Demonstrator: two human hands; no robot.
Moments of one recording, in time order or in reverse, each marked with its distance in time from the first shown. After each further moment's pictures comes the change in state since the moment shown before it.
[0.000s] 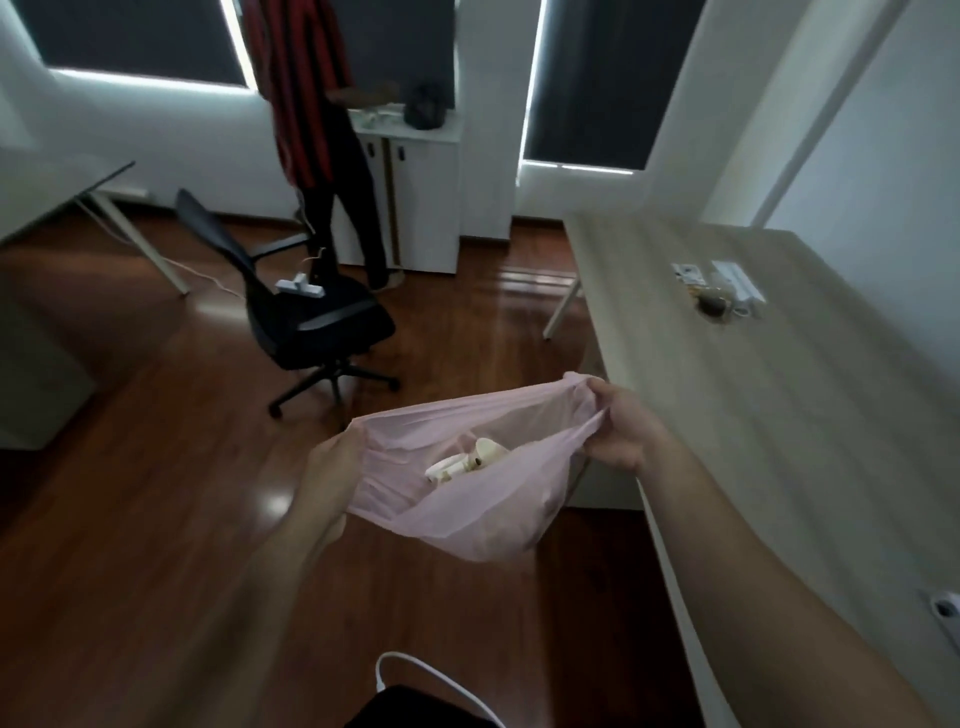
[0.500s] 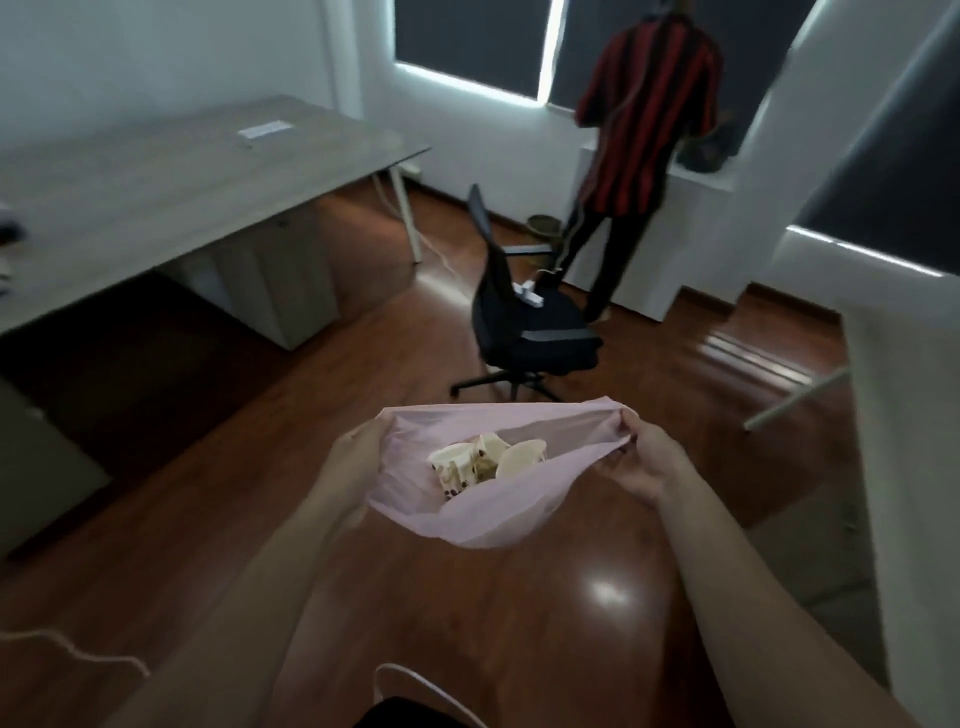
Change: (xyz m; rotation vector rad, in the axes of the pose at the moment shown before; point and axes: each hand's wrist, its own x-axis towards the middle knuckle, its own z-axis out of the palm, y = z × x) left_hand 0.058 -0.007 -0.285 -0.273 0.315 -0.046; right_hand 0.116 0.135 0.309 -0.251 -0.103 0.073
